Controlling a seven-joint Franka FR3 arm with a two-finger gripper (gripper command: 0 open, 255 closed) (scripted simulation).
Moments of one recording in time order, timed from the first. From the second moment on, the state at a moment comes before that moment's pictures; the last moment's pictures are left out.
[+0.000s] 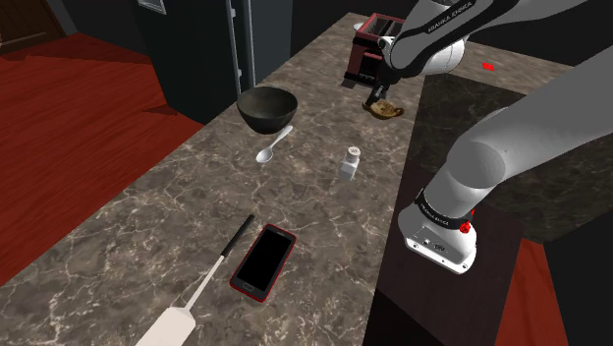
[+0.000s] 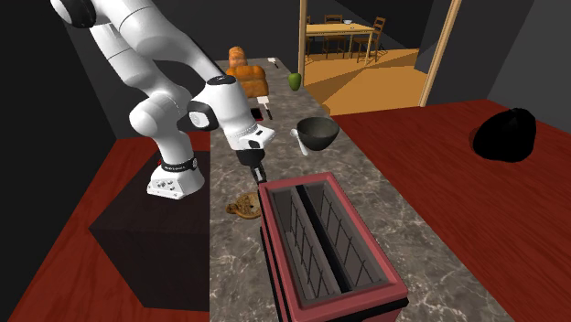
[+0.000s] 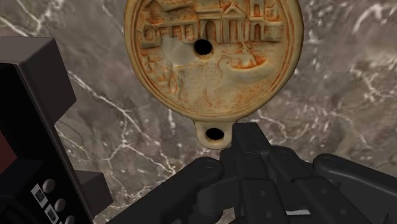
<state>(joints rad) -0.16 -0.40 -0.44 -2.86 -0.18 2.76 -0.75</state>
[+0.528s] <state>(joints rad) -0.15 -0.24 -0.38 -2.65 -0.14 2.55 -0.62</state>
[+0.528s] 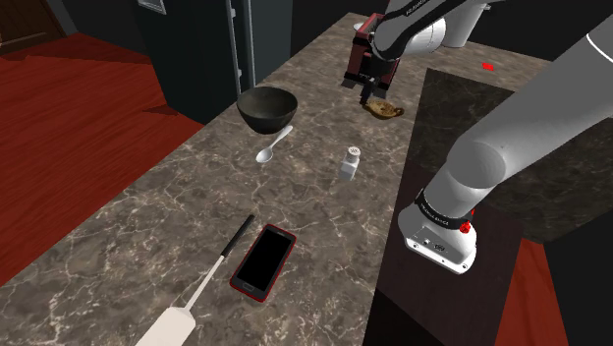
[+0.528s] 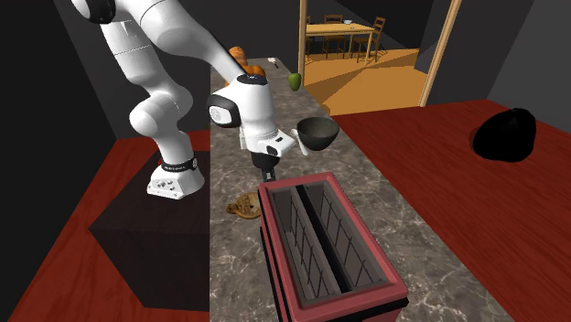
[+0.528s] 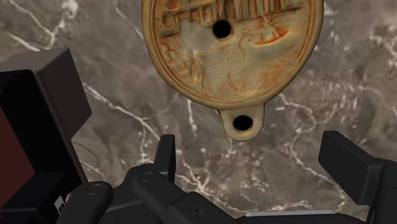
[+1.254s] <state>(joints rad) -0.14 -0.17 -0.39 -2.66 -0.11 2.62 -0.63</state>
